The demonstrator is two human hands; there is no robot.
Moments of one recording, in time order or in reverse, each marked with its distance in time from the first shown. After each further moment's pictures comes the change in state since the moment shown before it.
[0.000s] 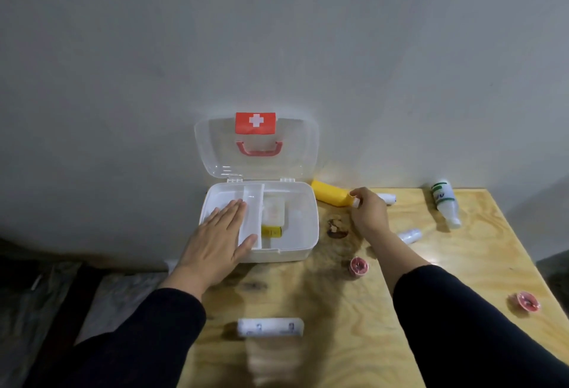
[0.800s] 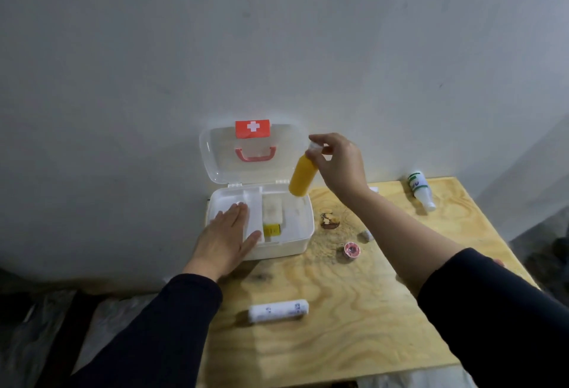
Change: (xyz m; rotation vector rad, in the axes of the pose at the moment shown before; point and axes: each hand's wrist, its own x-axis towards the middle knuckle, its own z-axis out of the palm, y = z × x) left_hand -0.014 0.013 -0.021 -0.016 -0.111 -0.056; right_hand -0.073 -0.129 -0.065 0.171 0.228 -0.477
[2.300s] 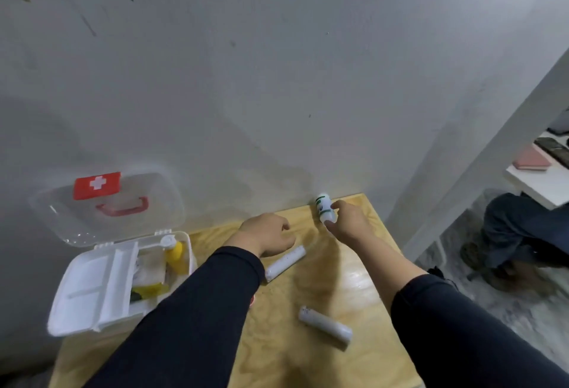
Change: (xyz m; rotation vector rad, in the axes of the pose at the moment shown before) left_hand 0.139 0.270 -0.035 -0.070 -0.275 0.257; right_hand 0.004 0.225 -0.143 -0.354 -0.294 0.583
